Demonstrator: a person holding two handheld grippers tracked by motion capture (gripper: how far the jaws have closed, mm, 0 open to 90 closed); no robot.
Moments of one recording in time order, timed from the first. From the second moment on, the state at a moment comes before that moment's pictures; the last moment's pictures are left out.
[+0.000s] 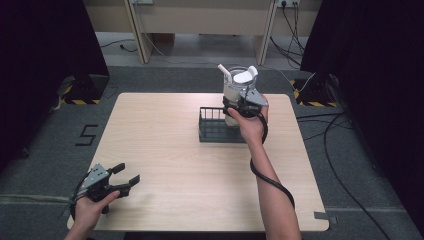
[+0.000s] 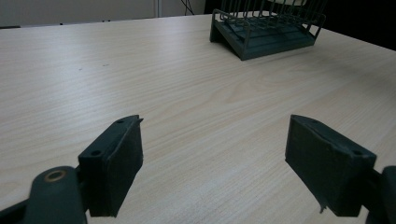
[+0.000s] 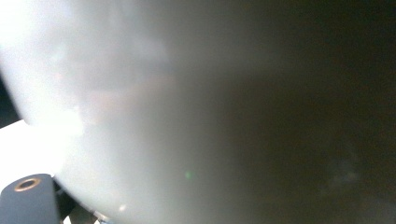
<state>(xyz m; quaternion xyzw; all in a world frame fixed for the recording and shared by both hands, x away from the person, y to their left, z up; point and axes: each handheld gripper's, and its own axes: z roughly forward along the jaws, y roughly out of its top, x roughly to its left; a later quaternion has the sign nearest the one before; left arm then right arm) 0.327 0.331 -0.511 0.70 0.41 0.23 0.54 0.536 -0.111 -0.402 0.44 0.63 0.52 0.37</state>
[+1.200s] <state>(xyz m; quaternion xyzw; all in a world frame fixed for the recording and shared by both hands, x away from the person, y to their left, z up) 0.327 0.330 -0.512 0.70 0.40 0.23 0.54 0.541 -0.105 -0.429 0.44 0.65 0.51 0.37</state>
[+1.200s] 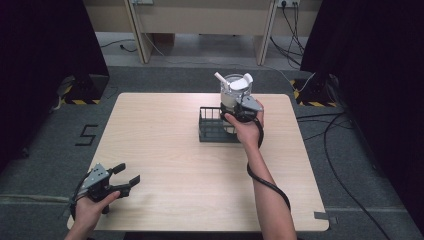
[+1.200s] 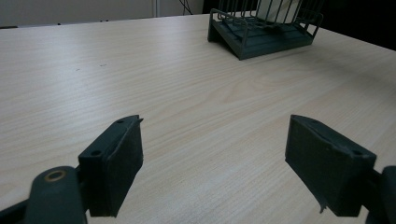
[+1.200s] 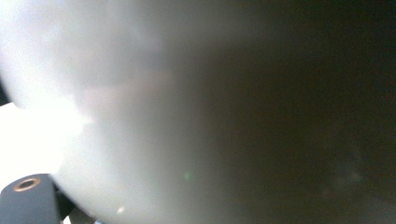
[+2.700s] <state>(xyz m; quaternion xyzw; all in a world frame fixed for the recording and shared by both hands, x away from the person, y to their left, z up) 0.327 0.328 -0.512 0.71 0.40 0.23 0.54 0.536 -0.106 -0.436 0.45 0.62 0.52 0.38</state>
